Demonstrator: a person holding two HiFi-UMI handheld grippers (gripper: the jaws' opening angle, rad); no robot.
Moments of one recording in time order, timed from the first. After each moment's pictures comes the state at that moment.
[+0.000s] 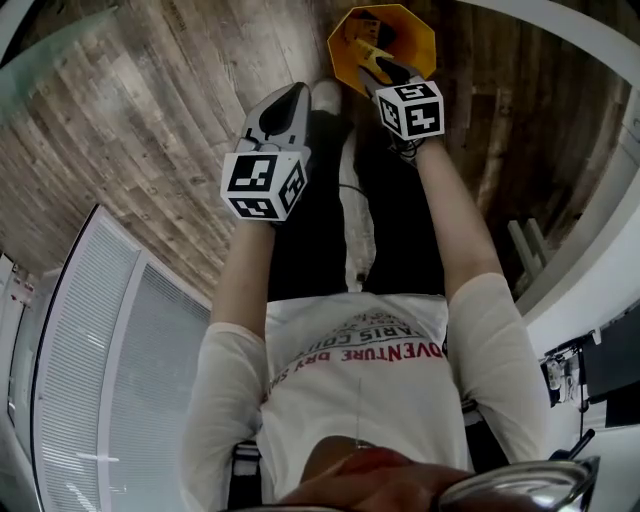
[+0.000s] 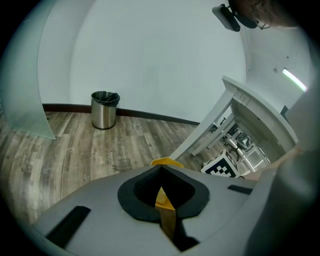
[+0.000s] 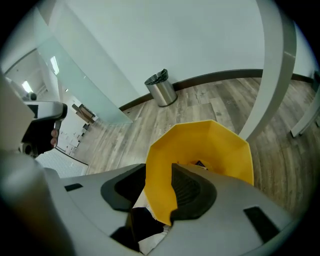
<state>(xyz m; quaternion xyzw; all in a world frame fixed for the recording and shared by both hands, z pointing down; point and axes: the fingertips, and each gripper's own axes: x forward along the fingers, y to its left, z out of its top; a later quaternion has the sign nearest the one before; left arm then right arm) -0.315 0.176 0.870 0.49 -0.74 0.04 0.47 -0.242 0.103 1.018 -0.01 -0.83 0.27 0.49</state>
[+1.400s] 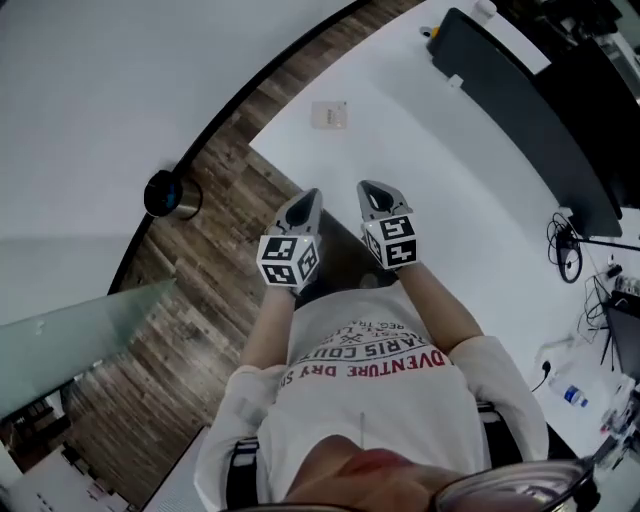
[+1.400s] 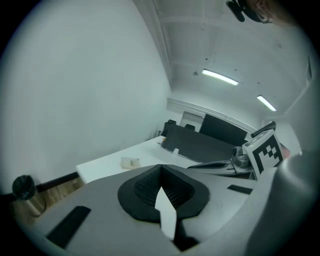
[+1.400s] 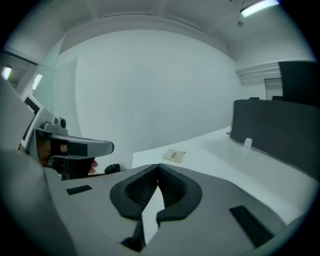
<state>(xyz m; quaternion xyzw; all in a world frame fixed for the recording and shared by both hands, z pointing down) -0.072 -0.066 0.404 0.77 -0.59 0.05 0.24 0.011 -0.105 0.428 0.36 -0.90 0.14 0.20</state>
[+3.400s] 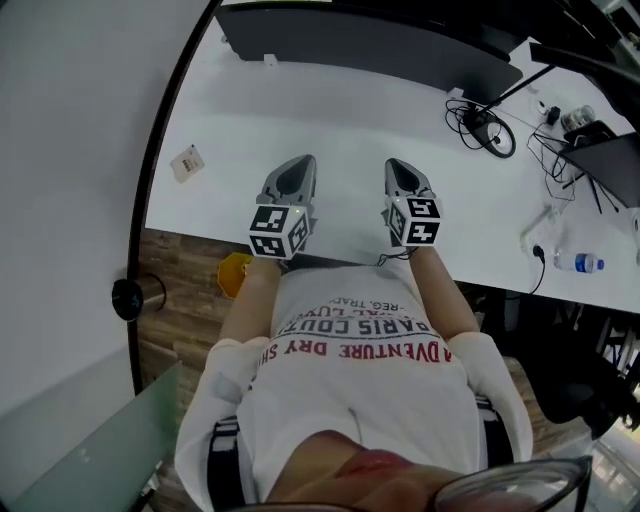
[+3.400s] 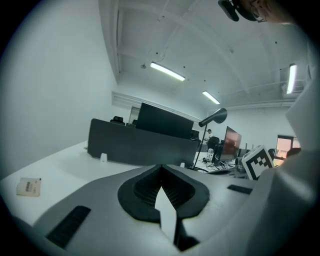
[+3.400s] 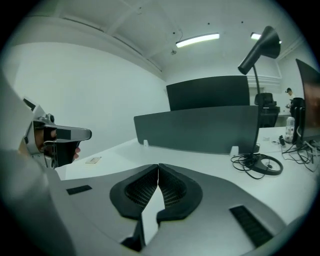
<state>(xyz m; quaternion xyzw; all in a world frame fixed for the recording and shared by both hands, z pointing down) 0.256 -0.107 0.357 0.93 -0.33 0.08 0.14 0.414 -0.064 0.419 0.68 -0.70 0.18 0.10</state>
